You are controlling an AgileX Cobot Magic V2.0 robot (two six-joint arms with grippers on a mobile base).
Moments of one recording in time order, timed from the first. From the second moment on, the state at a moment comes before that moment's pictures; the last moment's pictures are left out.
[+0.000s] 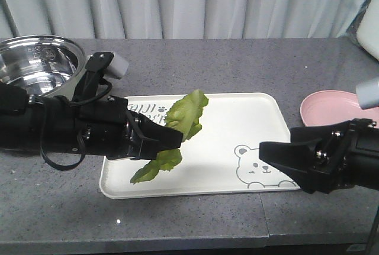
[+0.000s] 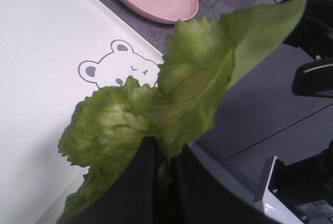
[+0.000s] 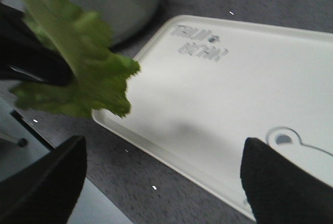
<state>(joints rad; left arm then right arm) -0.43 1.39 -0.98 -1.20 0.75 0.93 0.01 0.99 -0.65 1.27 0.81 -1.17</state>
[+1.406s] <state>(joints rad) -0.43 1.39 -0.98 -1.20 0.76 0.93 0.35 1.43 -0.97 1.56 0.80 -1.38</state>
